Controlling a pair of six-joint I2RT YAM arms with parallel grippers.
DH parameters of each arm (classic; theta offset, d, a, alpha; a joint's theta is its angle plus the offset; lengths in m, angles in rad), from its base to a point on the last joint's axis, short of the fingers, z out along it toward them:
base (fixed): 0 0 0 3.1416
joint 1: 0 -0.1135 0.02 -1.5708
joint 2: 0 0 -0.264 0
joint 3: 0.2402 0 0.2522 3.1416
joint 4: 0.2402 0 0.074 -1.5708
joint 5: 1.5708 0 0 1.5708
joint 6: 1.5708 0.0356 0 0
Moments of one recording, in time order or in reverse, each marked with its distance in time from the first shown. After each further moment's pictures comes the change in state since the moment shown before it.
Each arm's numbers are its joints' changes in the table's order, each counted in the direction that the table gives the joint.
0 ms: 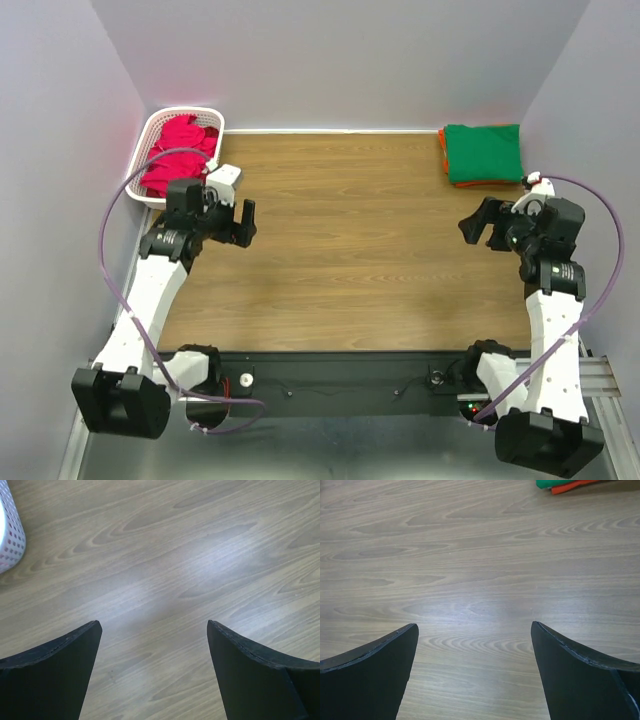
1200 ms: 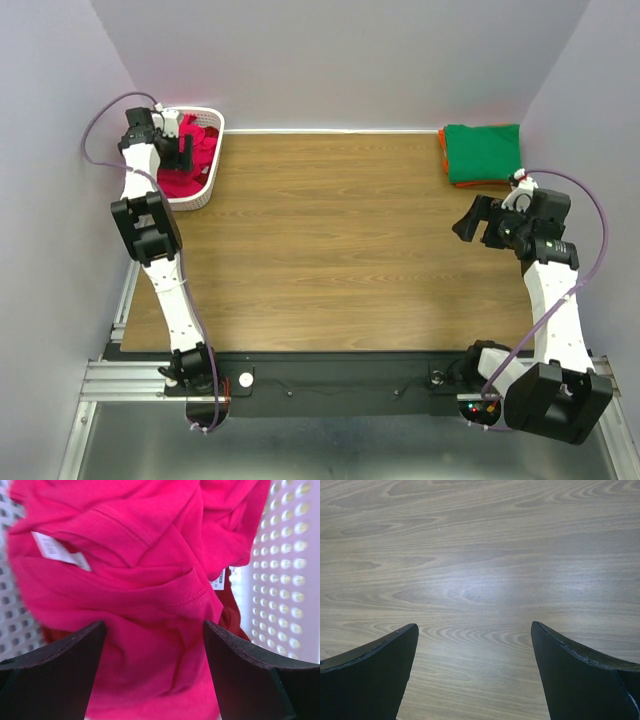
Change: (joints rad) left arm -0.422 -1.379 1.311 0.131 0.003 0.187; right arm 0.000 -0.197 0.000 -0.005 -0.027 -0.022
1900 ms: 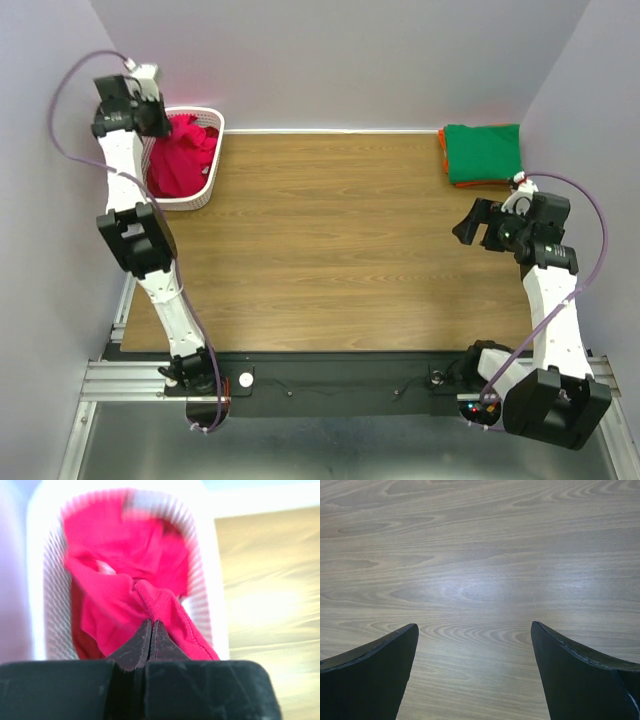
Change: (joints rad) left arm -0.002 0.187 0.020 -0.013 0.141 -0.108; right arm 0.000 0.015 -0.024 -0.001 0.008 -0.008
